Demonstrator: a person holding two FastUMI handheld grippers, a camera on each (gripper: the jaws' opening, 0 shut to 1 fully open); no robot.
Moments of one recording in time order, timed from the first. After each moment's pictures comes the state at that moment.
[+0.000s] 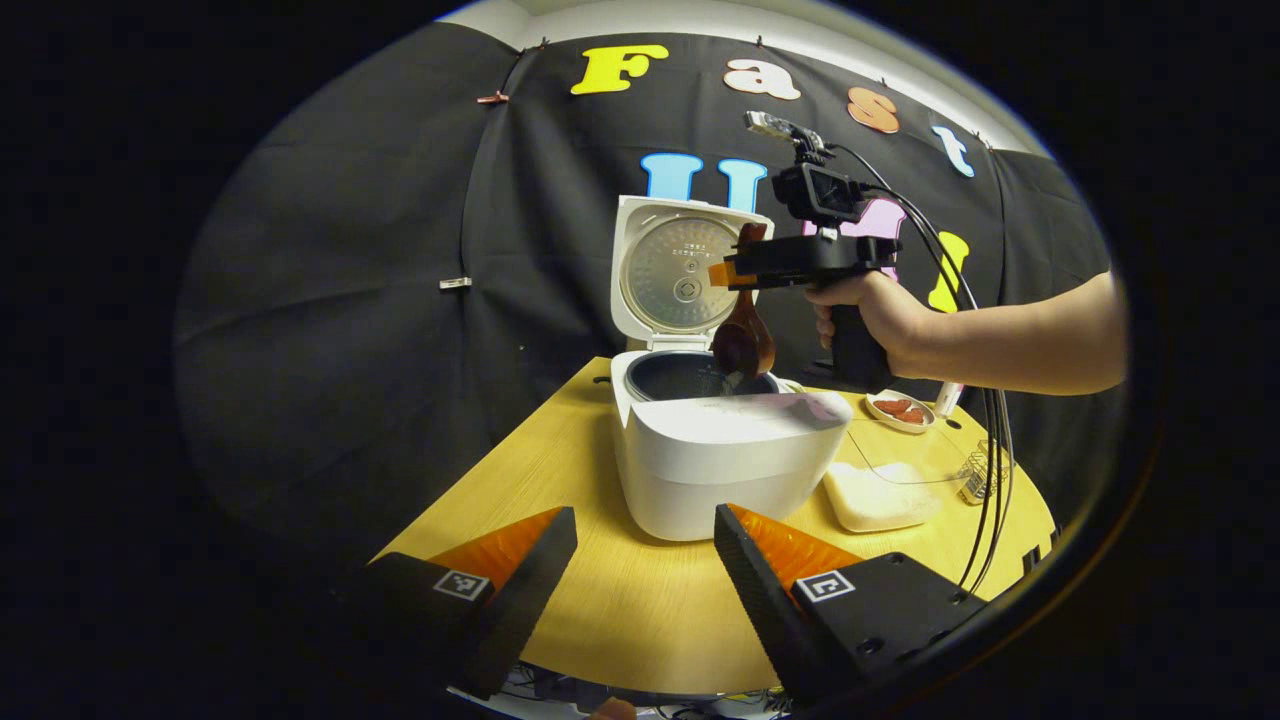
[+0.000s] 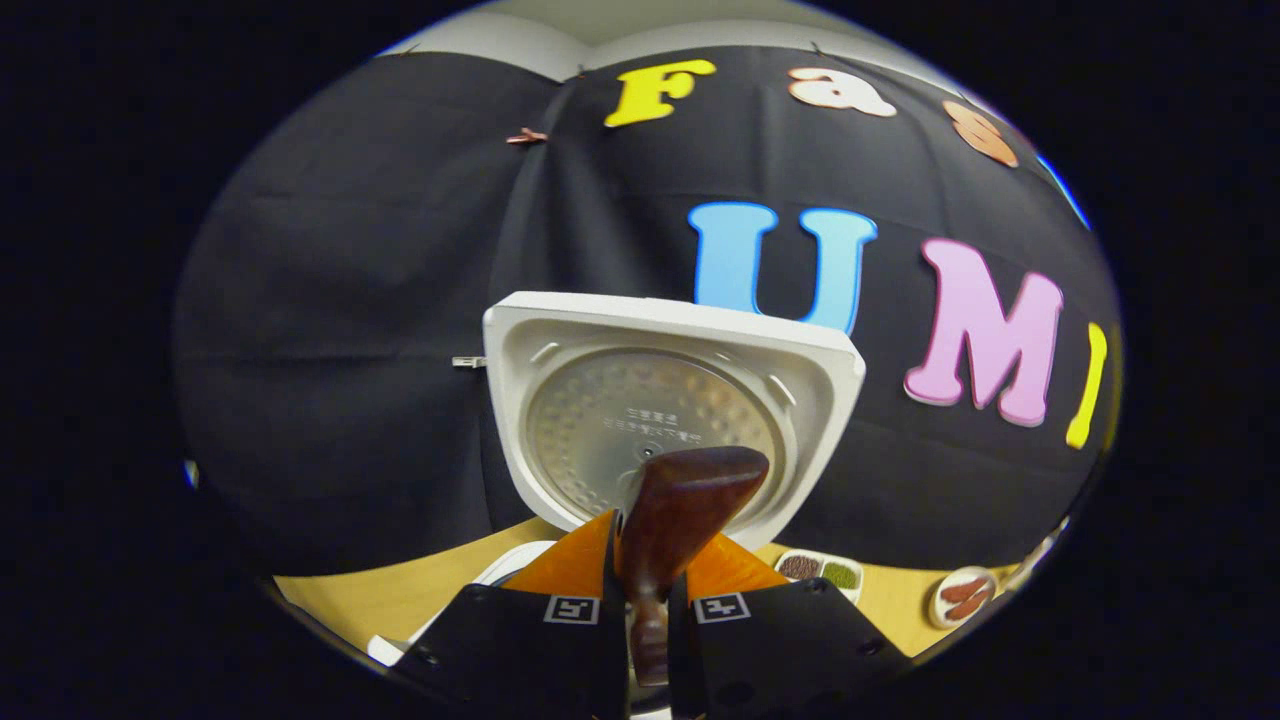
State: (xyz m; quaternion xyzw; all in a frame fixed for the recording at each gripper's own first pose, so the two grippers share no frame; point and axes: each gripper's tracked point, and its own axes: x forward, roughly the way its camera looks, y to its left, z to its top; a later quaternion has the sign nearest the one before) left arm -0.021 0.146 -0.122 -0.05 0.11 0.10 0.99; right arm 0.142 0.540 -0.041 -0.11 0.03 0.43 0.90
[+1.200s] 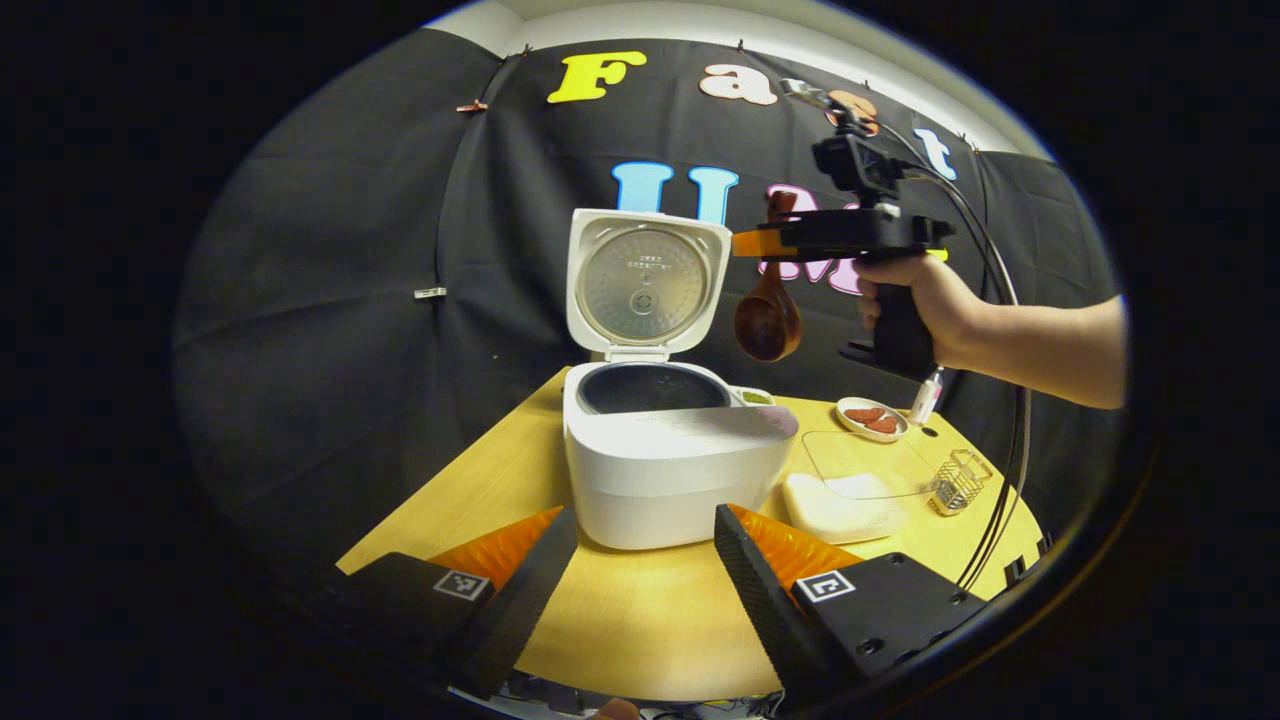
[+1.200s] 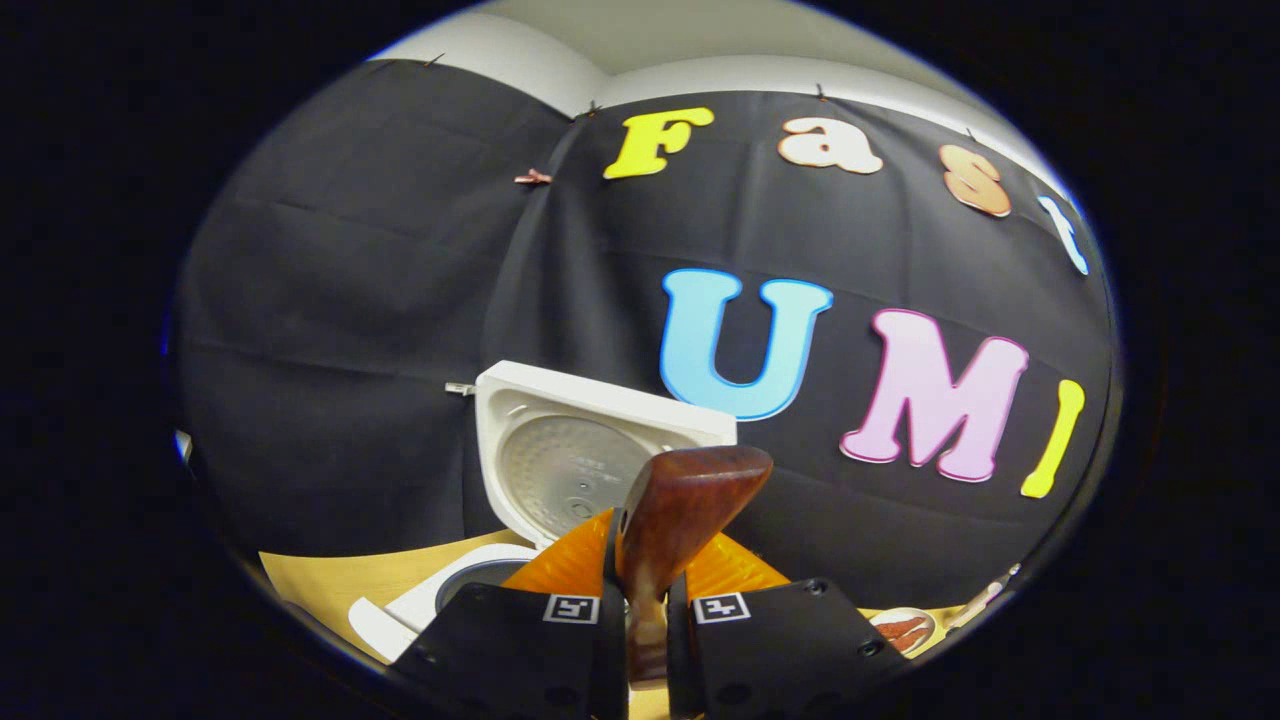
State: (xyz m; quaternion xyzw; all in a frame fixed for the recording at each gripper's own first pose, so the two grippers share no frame) left arm -0.006 0.081 -0.101 -0.05 0.10 0.06 0.99; right arm 0.151 0.410 0.037 -0.07 -0.01 0.38 0.92
